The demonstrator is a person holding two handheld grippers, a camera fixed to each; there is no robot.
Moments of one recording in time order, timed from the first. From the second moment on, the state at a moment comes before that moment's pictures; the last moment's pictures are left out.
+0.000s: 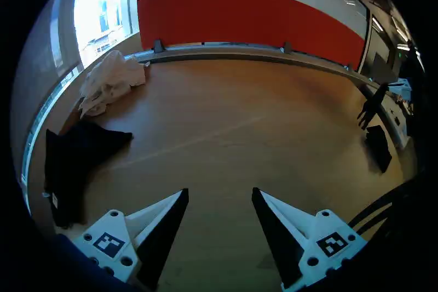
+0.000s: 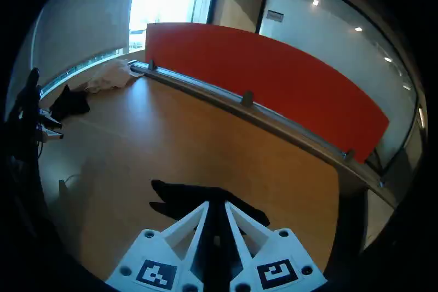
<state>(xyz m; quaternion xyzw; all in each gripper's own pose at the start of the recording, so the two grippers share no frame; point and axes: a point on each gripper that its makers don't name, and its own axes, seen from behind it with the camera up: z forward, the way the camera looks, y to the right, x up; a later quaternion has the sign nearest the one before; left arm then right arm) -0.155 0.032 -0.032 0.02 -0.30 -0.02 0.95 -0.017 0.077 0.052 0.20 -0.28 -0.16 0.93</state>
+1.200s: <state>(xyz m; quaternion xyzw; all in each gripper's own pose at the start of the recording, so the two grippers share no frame) -0.151 0.064 -0.027 0.00 -0.30 0.00 0.95 -0.065 0.176 -0.023 0.14 -0.34 -0.16 0.91</state>
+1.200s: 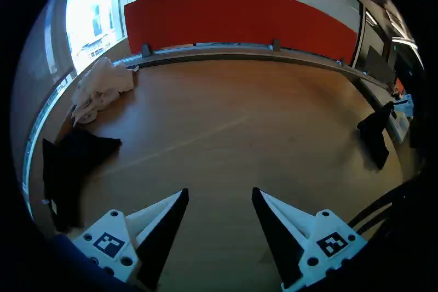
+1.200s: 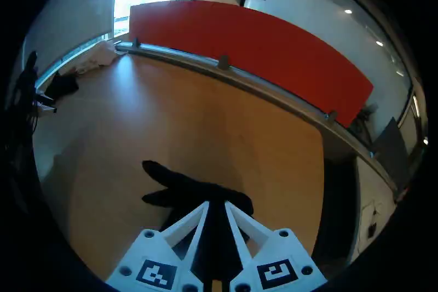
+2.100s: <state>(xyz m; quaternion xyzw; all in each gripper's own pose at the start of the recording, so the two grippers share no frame) -0.153 0.061 -0.039 -0.01 -0.30 0.01 0.95 -0.139 0.218 -0.103 0.08 -0.42 -0.14 0.89</state>
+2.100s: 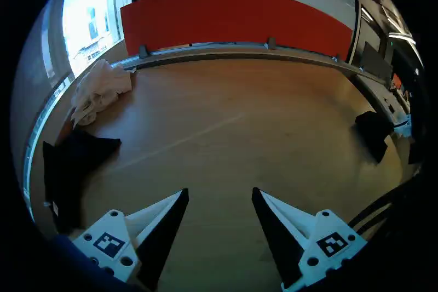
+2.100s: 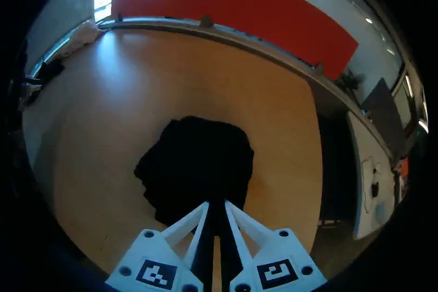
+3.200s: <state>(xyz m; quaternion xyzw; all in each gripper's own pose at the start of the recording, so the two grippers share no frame) -0.156 0.052 -0.048 0.00 -0.31 0.02 0.95 -0.222 0.246 -0.118 0.02 -0.50 -0.09 0.86</state>
